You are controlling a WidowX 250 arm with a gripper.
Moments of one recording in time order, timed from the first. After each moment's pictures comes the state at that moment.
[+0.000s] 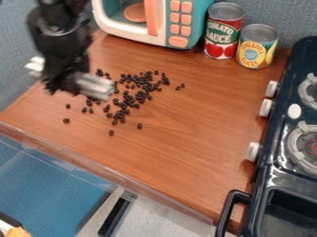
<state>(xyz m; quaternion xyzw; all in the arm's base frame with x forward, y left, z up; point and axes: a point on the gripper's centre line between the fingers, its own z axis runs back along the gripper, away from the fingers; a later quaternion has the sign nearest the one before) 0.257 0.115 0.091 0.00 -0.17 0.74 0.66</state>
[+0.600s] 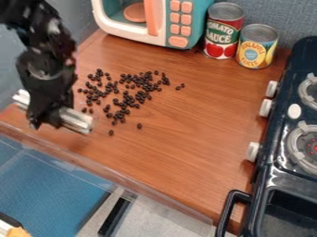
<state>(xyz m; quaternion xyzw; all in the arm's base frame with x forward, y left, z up) 0.242 0.133 0.036 0.04 -0.17 0.72 0.67</state>
